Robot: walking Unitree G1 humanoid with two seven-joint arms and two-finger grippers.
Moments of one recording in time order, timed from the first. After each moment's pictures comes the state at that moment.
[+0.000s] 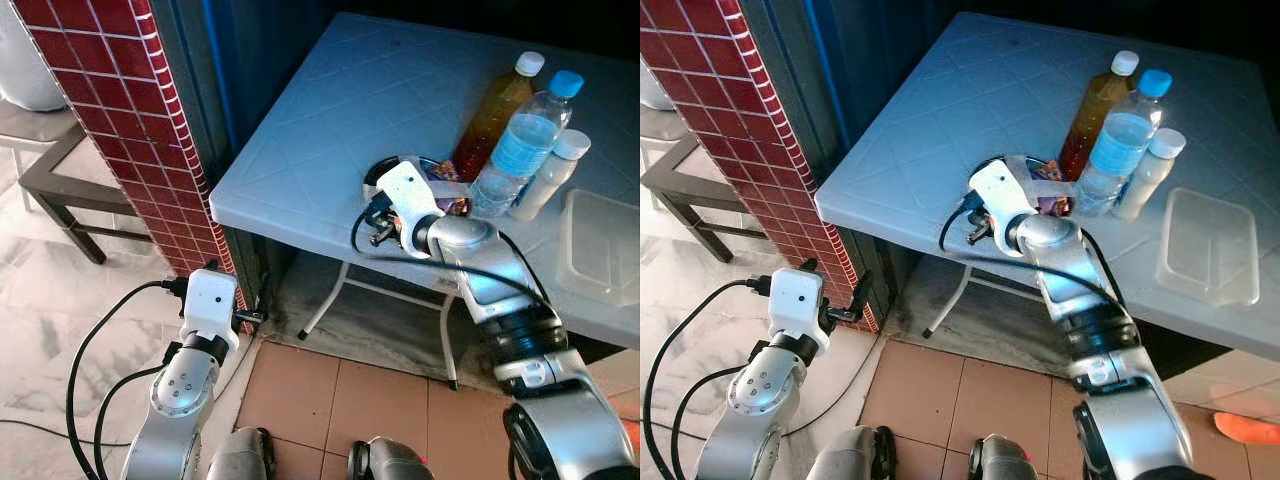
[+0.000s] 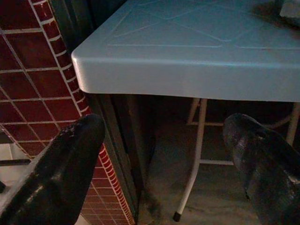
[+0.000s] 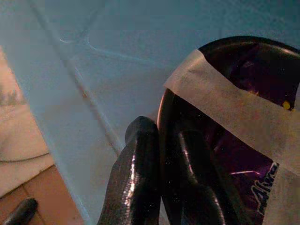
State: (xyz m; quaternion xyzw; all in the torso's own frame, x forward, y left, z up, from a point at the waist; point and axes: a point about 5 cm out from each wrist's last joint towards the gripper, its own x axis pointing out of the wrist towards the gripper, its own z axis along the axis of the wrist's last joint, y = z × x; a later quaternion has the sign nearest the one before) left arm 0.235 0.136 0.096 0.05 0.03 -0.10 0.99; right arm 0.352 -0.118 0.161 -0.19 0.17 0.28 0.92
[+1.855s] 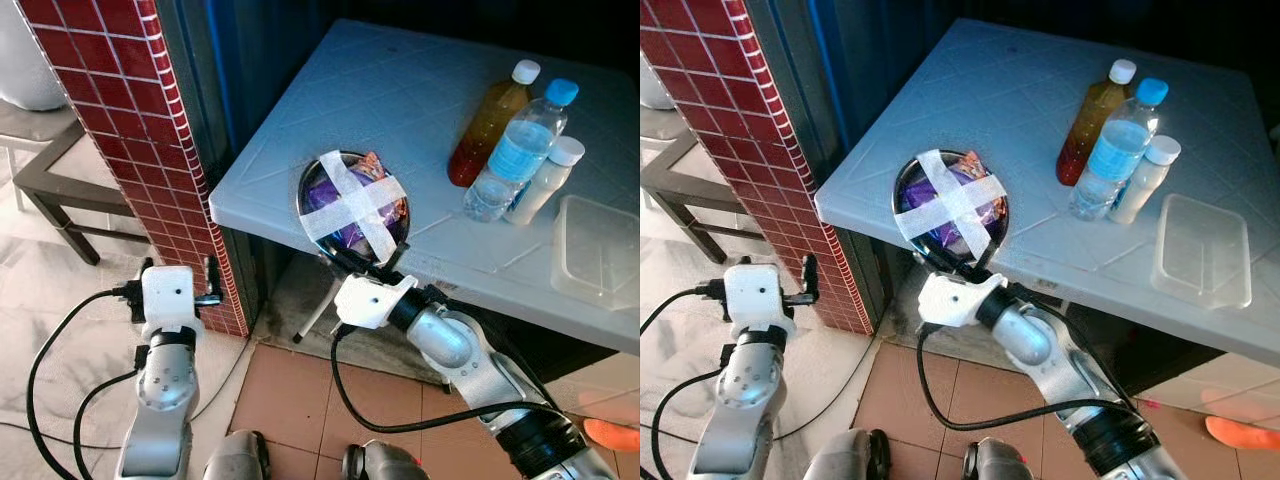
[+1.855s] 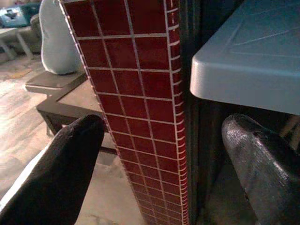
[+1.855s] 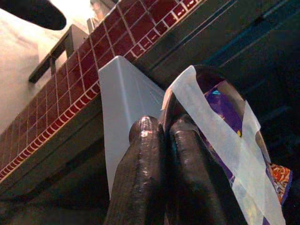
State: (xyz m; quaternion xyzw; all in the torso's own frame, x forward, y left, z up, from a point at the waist) left arm 0.244 0.172 0.094 0.08 0.00 0.09 0.99; right arm 0.268 -0.085 0.129 -0.38 -0.20 0.35 0.83
